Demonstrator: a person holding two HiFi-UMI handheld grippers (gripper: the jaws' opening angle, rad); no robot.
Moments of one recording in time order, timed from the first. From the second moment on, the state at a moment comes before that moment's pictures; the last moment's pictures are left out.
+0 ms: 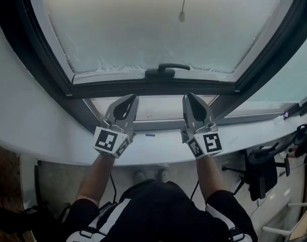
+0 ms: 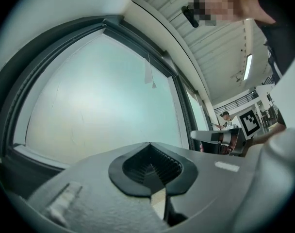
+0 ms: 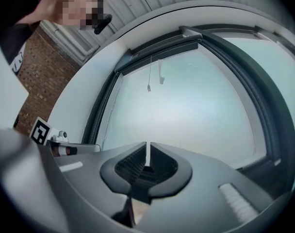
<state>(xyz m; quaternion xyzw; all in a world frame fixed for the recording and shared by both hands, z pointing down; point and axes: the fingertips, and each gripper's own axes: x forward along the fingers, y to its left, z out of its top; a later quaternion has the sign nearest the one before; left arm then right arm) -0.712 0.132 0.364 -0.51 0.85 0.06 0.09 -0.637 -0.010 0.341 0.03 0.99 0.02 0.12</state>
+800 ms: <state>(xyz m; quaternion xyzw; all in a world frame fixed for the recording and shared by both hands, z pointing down) -0.557 0.087 0.388 -0.49 0.86 0.10 0.08 -0.441 -0.110 0.395 0.02 0.99 -0.05 0.12</state>
